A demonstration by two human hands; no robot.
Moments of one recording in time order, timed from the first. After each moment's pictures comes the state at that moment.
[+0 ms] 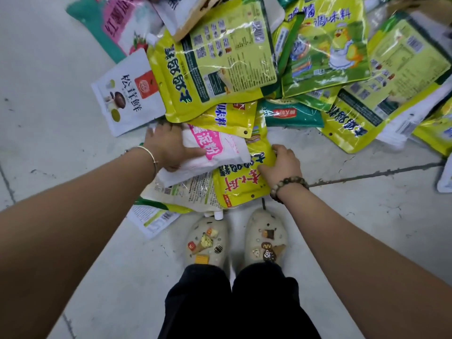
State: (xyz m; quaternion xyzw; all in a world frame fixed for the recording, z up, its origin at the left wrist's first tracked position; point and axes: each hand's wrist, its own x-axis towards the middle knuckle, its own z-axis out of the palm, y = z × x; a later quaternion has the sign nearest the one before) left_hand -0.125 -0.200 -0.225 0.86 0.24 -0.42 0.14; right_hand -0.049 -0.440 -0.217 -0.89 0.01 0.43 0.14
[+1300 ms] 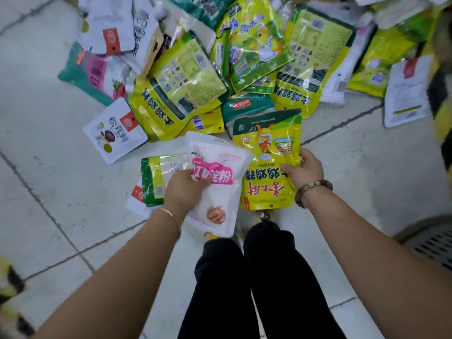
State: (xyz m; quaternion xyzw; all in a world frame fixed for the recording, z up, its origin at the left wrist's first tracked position) left_hand -0.160 -0.287 -0.108 0.74 0.40 -0.36 0.41; right_hand -0.075 -0.523 -0.101 -0.79 0.31 0.33 0.41
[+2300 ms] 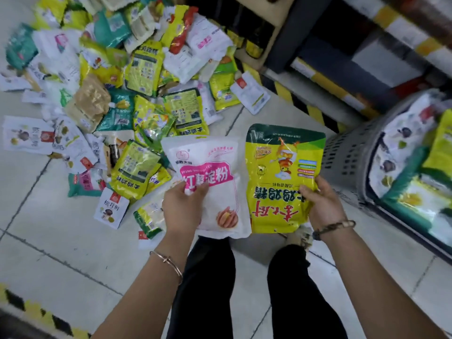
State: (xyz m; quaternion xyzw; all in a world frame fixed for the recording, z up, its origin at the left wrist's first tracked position) left_hand -0.137 -0.464 0.224 0.81 0.27 -0.24 0.46; right_hand -0.223 -0.713 0.214 -0.51 0.51 0.06 0.69
